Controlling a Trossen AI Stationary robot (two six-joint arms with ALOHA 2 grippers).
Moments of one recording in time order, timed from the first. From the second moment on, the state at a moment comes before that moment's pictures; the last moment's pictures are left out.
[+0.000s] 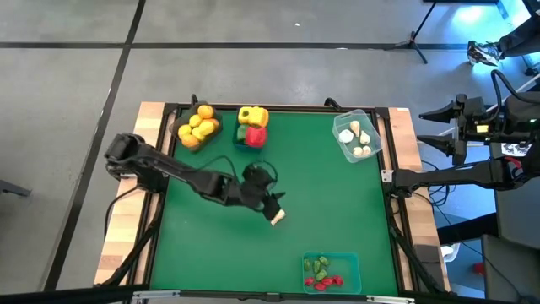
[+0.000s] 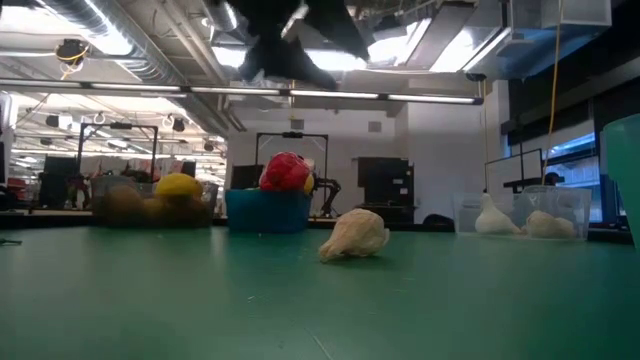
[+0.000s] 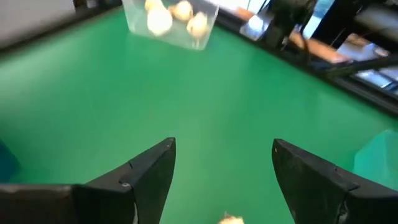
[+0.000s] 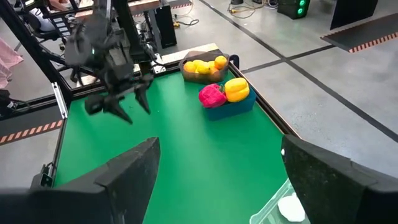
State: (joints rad) left arm -0.27 1.65 1.18 -0.18 -0.59 -0.65; right arm -0.16 0.75 1.82 -1.47 0.09 0.16
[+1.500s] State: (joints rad) left arm -0.42 2.07 1.18 -0.12 -0.56 -1.10; right arm -0.16 0.75 1.82 -1.47 0.09 0.12
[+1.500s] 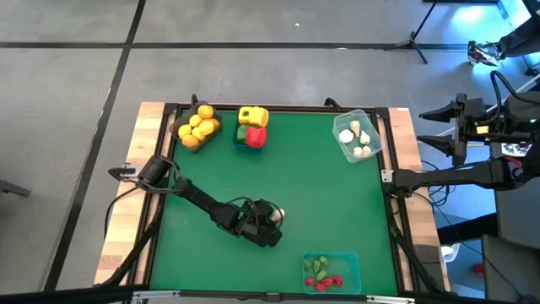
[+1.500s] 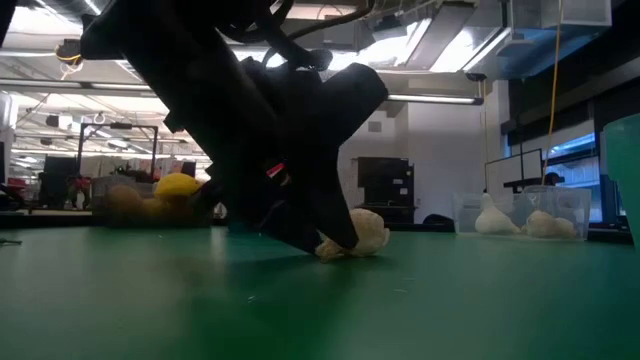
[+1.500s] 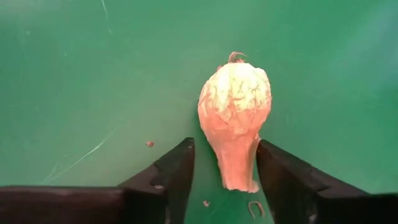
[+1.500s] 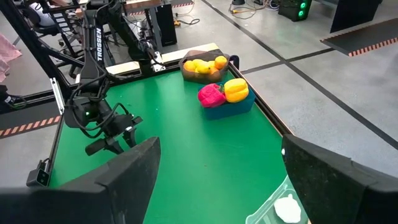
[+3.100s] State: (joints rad) left arm -0.07 1.65 1.19 0.85 -0.55 -0.12; right arm -0.16 0.78 1.17 -0.39 -0.13 0.10
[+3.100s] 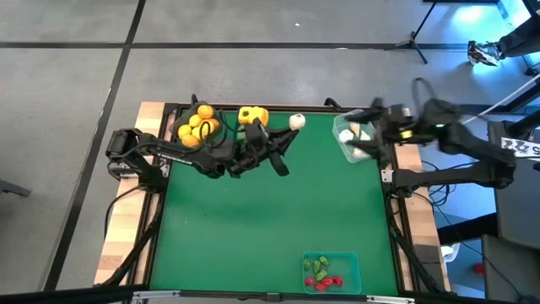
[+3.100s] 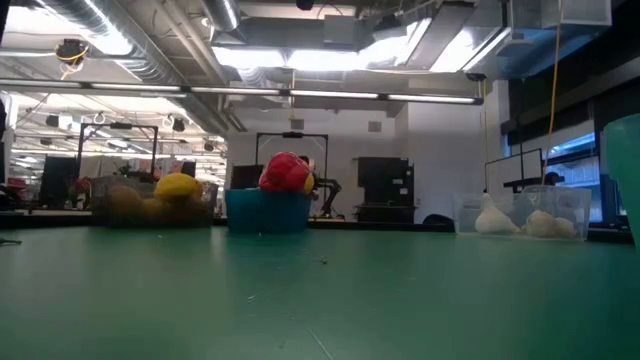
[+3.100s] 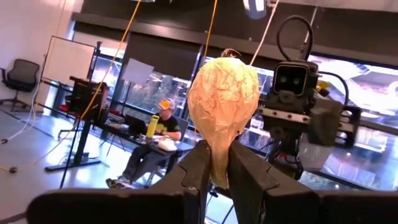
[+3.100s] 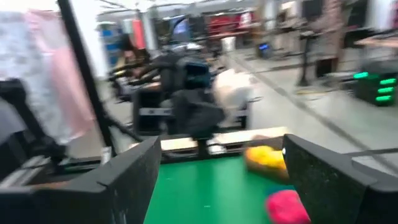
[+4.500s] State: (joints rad) left arm -0.06 1.65 1.19 0.80 -0.44 -0.08; right arm -0.21 1.18 1.13 0.16 -0.34 0.18
